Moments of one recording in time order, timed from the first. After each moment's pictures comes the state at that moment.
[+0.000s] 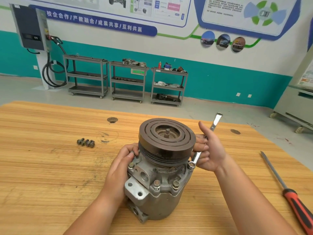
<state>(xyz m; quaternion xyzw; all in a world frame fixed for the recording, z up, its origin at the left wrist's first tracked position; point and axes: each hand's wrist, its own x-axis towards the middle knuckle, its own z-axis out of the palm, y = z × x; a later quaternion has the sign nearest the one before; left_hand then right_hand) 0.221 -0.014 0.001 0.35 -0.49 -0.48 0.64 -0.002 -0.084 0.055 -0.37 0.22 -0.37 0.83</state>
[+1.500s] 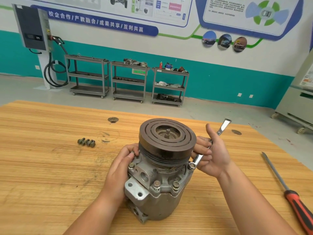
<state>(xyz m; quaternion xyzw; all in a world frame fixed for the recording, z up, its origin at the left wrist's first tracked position) 0.221 -0.016 -0.001 0.34 -0.49 -0.49 0.64 -0.007 -0.081 0.047 -0.34 0.17 -0.39 0.83</state>
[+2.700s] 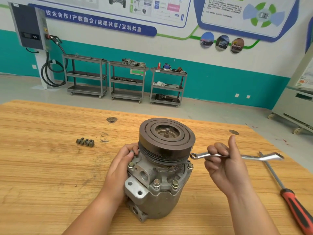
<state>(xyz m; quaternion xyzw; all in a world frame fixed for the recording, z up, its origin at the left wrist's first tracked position) 0.222 -0.018 -0.004 0.33 -0.48 -0.50 0.64 -0.008 -0.025 0.053 -0.30 0.31 -0.67 0.61</state>
